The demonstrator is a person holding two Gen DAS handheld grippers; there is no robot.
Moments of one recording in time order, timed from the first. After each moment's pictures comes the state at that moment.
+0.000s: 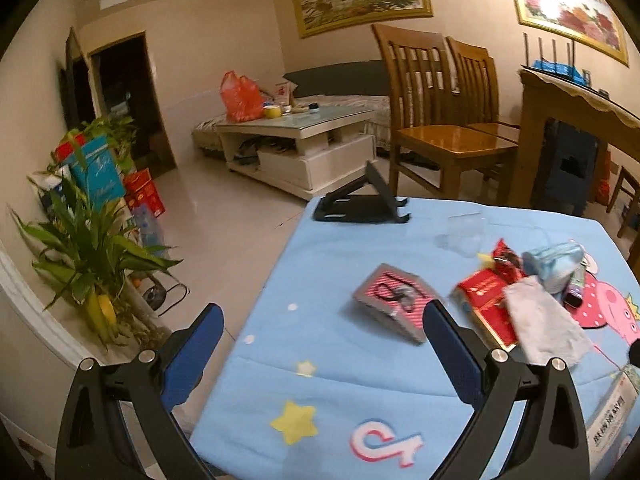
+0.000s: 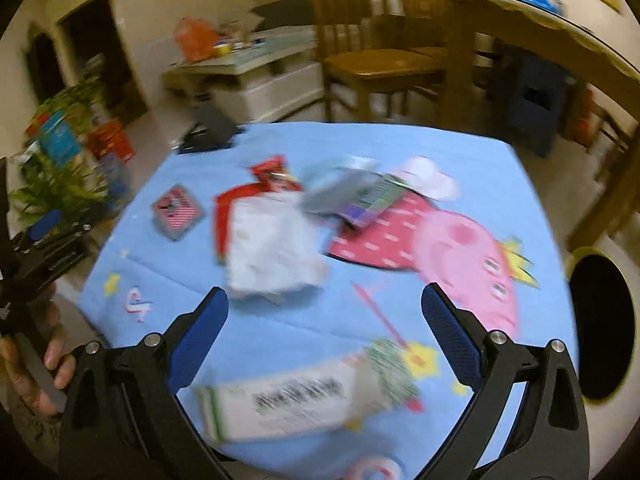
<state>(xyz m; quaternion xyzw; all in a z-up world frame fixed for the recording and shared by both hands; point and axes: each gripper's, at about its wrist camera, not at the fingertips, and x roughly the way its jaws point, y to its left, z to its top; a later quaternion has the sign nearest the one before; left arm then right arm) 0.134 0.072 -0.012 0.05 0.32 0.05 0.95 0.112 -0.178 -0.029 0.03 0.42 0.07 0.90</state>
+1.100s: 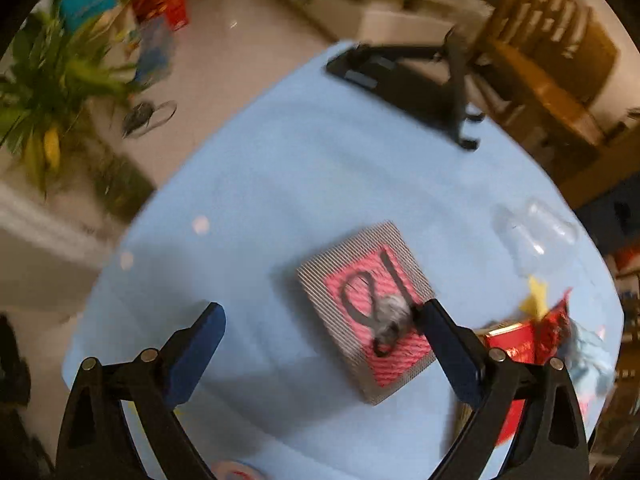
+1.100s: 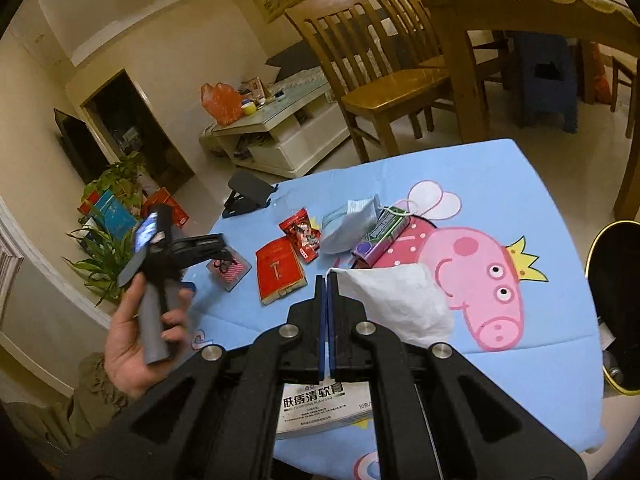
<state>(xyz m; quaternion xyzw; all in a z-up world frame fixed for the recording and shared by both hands) 0.275 0.058 -0.088 -0.16 0.57 0.14 0.79 0.067 -0.291 -0.003 0.20 0.34 0.12 0.91</state>
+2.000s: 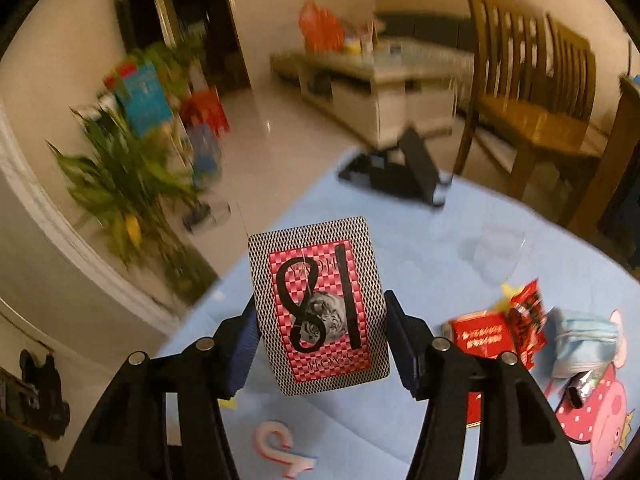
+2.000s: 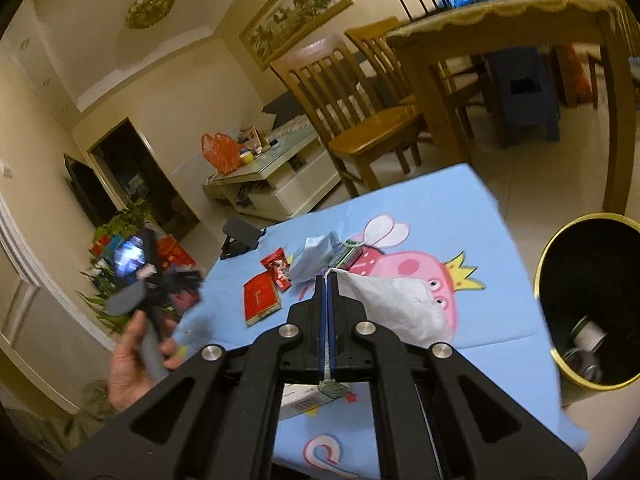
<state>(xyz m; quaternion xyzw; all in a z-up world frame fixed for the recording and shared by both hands) 0.200 -0.001 -0.001 -0.01 0.41 0.21 0.89 -0.004 -0.355 0.011 0.21 0.25 0.08 0.94</state>
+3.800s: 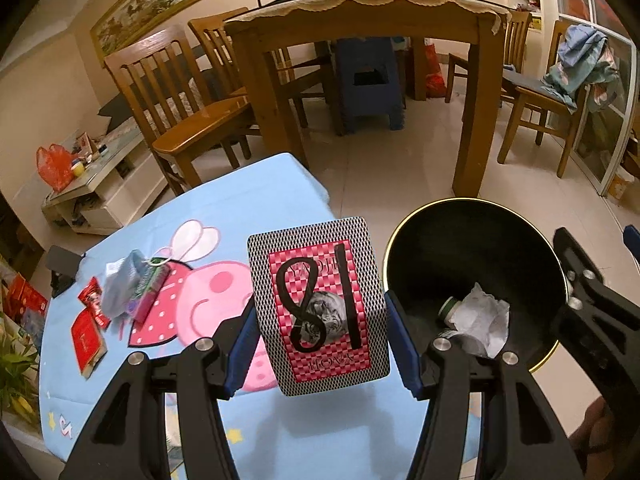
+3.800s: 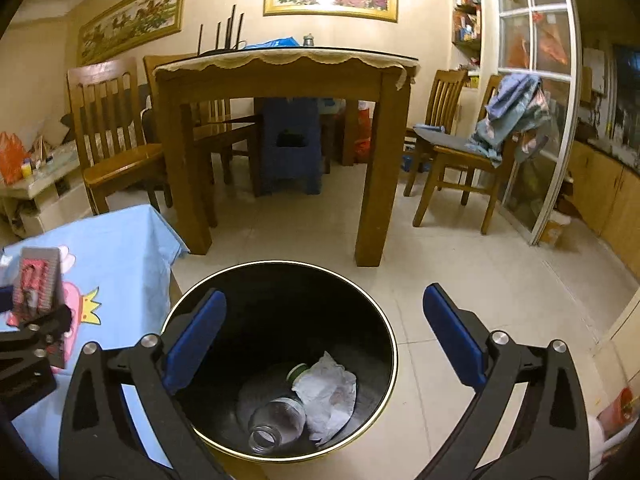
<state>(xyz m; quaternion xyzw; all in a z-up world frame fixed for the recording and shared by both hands) 0.051 -0.376 -0.032 0.19 0.38 -0.22 0.88 -0.055 -0.553 -0.074 0.10 0.25 -0.33 0.90</state>
